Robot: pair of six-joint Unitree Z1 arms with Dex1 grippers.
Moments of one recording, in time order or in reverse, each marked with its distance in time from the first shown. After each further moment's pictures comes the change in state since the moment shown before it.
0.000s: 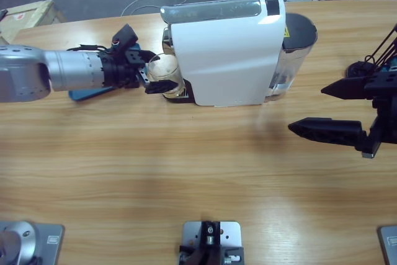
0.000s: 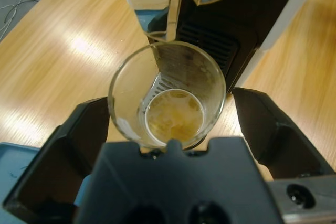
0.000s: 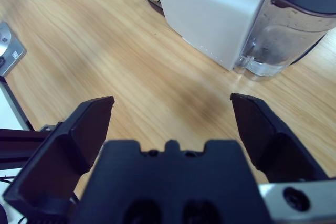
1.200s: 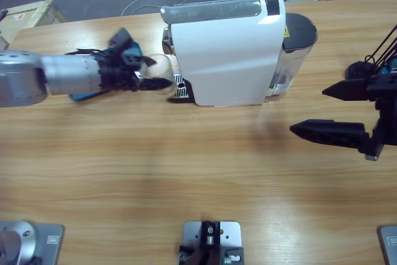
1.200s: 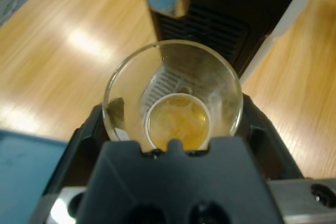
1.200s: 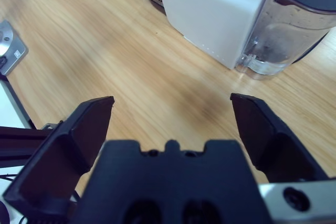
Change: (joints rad) arm 0 0.024 -0.016 0.048 -0.047 0.014 -0.038; arm 1 0.000 -0.015 0.003 0.004 0.007 0.002
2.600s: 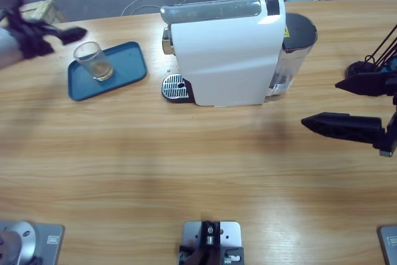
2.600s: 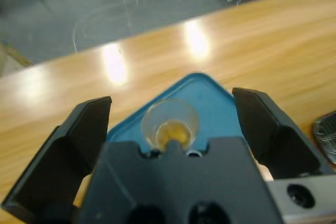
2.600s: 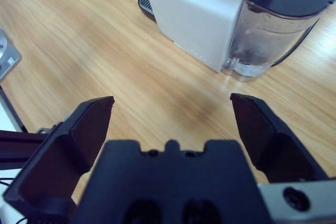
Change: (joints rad) arm 0 0.318 -0.270 0.040 0.048 0.315 -0.240; arm 1 0.000 -0.045 0.002 0.016 -0.050 0.000
